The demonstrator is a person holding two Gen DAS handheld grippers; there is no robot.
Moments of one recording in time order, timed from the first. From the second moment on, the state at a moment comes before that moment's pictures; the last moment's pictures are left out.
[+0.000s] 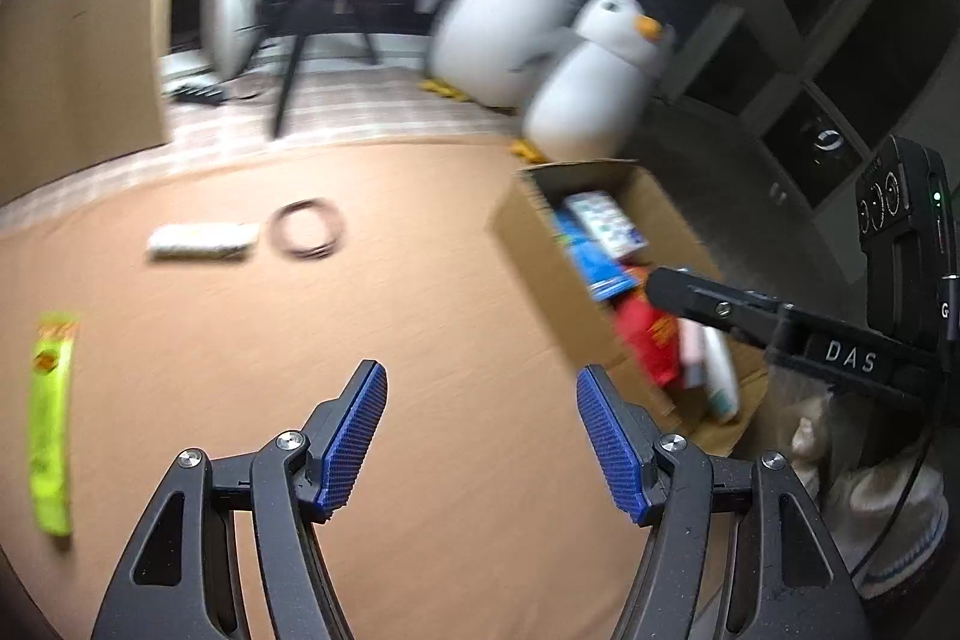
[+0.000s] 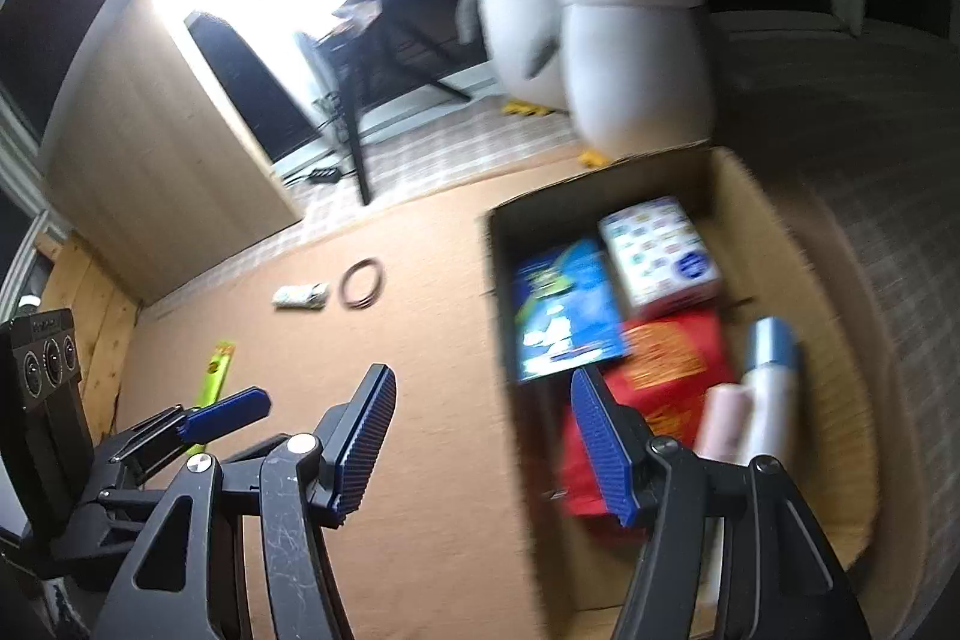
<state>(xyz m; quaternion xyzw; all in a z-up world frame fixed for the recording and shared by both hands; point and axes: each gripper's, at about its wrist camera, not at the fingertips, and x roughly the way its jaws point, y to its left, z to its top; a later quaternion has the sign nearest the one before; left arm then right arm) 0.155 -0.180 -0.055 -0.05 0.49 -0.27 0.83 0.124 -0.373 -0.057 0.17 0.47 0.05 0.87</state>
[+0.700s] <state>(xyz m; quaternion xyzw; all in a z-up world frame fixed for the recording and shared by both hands) 0.147 0.068 -0.109 -0.10 0.54 -0.13 0.83 0.161 -0.167 -0.094 0.14 0.53 0.18 0.82</state>
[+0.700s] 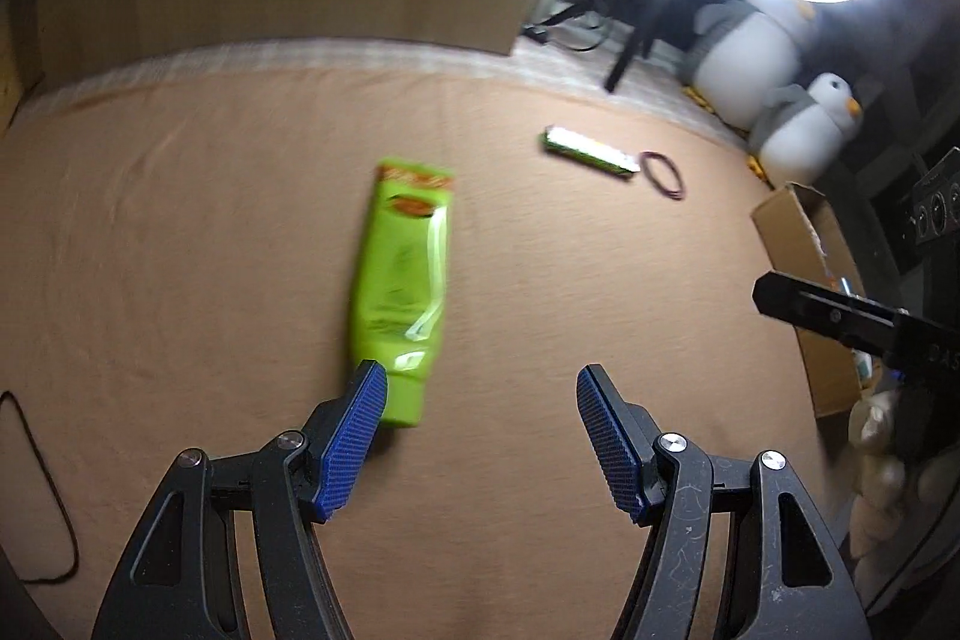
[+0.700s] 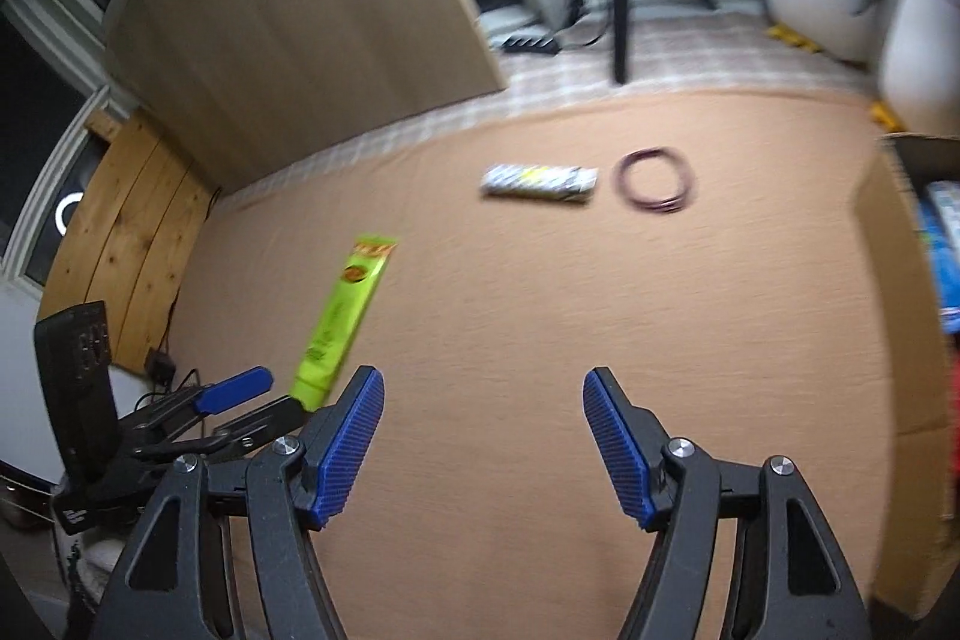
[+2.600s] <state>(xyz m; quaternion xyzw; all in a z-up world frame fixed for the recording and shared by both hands) 0.158 0.036 -0.131 -0.11 0.54 -0.18 0.81 0.194 -0.081 -0.142 0.17 0.60 0.25 0.74</state>
